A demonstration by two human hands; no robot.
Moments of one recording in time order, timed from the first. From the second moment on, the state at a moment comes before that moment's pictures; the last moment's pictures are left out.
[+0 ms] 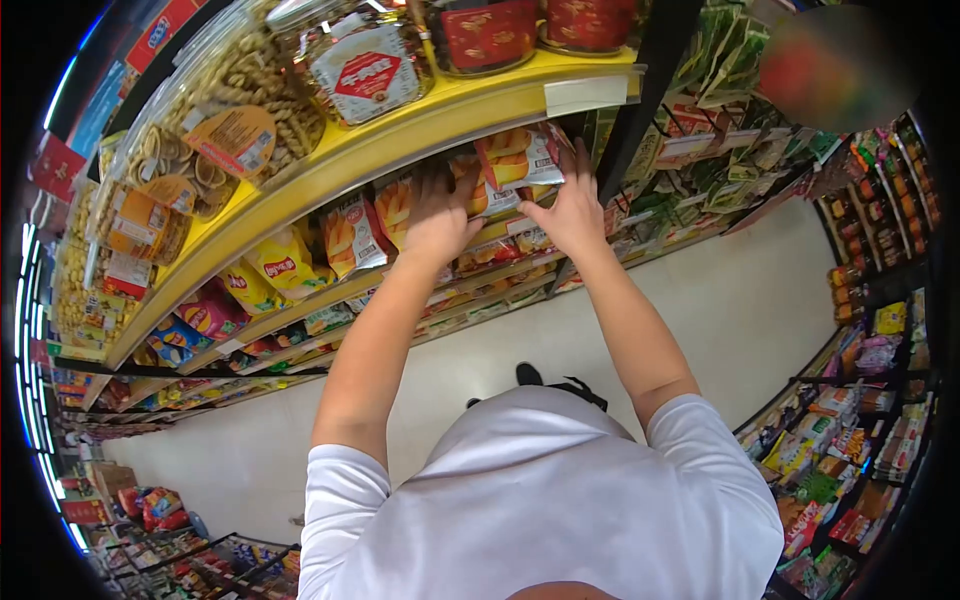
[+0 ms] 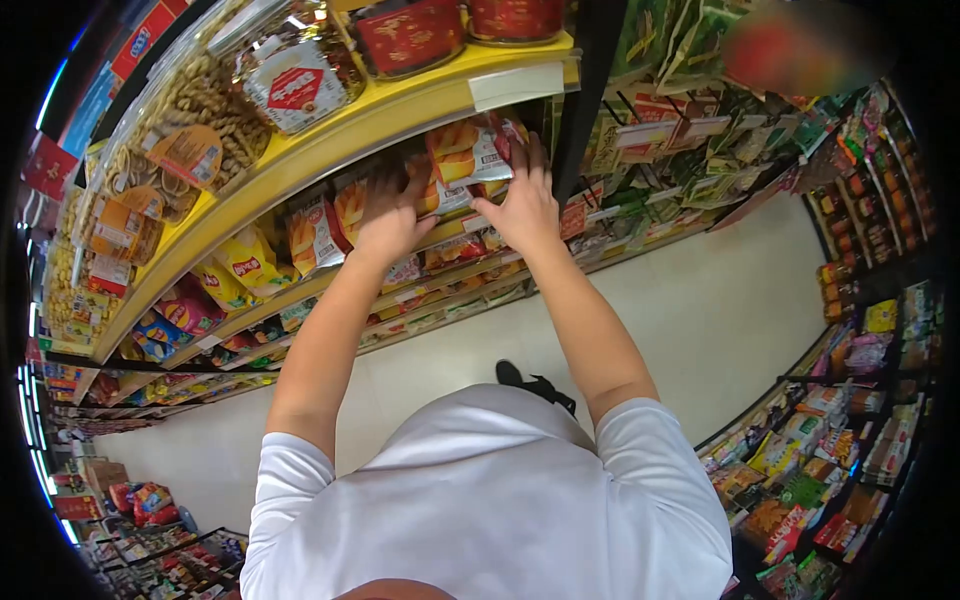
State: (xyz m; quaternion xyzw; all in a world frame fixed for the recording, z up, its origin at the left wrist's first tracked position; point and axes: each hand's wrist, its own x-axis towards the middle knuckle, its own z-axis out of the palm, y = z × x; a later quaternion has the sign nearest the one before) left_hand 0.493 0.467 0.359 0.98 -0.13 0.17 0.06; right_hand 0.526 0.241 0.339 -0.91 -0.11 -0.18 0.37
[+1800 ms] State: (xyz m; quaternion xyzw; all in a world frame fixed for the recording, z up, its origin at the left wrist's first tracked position) left_hand 0.437 0.550 0.366 0.98 0.17 0.09 0.10; right_hand 0.523 0.203 0.360 -0.84 -0.23 -0.06 0.49
